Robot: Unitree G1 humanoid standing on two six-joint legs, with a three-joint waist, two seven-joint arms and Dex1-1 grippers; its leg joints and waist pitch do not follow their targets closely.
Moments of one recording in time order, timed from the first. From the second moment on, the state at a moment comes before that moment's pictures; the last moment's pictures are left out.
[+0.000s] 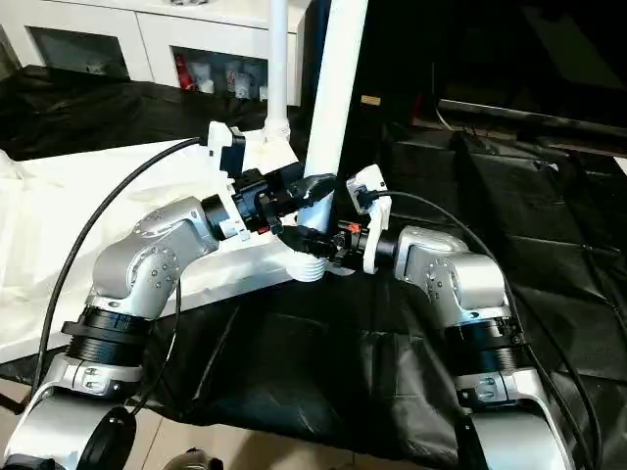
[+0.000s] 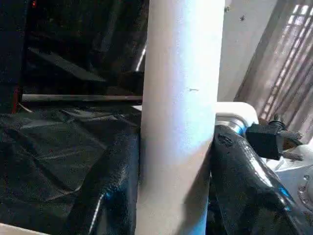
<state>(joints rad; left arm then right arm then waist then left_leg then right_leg) -0.67 0.07 -0.03 0.24 -0.45 0.45 -0.82 -0.60 -0.31 0.05 0.26 0.45 0.69 0.95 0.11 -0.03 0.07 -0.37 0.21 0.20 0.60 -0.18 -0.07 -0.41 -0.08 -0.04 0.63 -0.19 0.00</state>
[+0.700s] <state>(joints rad) -0.73 0.07 0.05 0.33 -0.44 0.31 -0.75 -0.53 -0.27 -0.04 0.28 0.41 0.54 0.75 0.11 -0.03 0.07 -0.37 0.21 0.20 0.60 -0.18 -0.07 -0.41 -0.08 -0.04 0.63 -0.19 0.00</state>
